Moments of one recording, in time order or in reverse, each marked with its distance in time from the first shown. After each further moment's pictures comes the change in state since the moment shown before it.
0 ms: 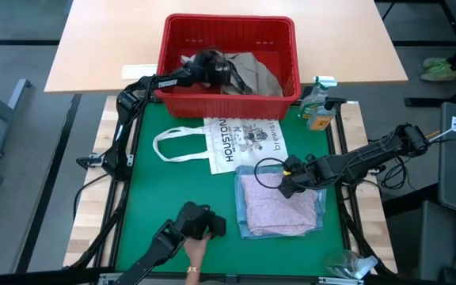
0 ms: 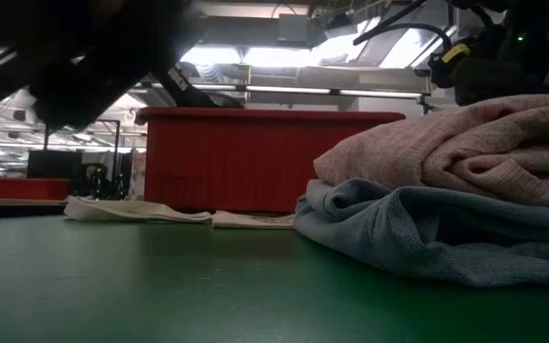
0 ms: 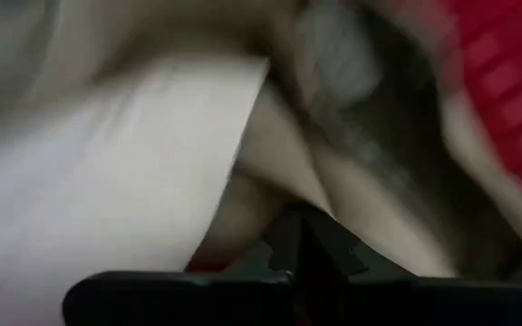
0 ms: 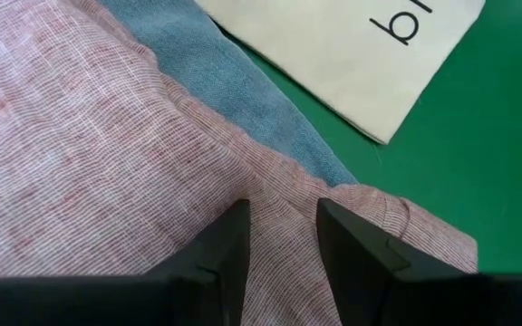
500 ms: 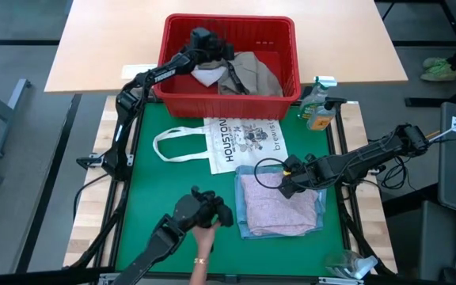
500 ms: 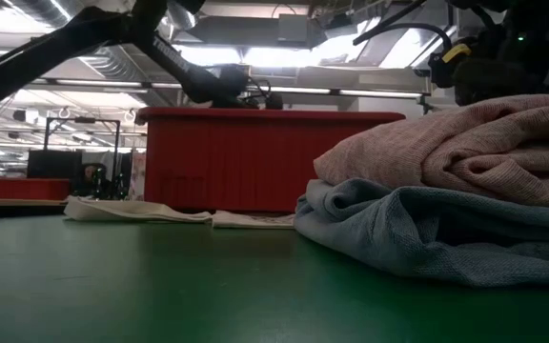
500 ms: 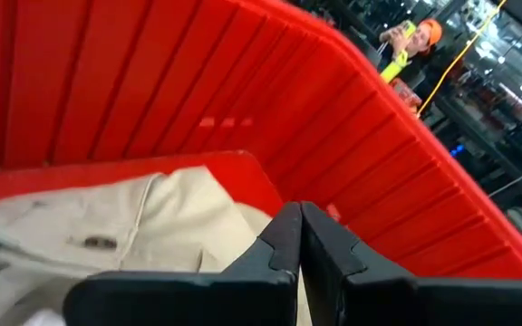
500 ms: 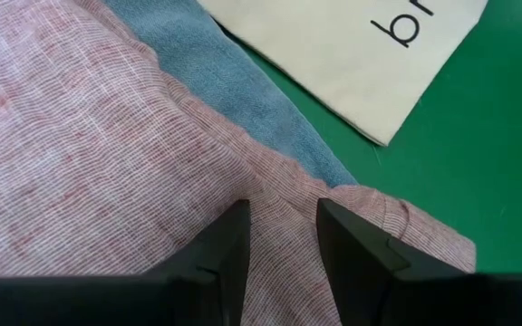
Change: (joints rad) left arm 0.005 -0.005 0.245 0.108 0.038 -0.050; right arm 0.000 0.000 0.000 0.000 0.000 -0.013
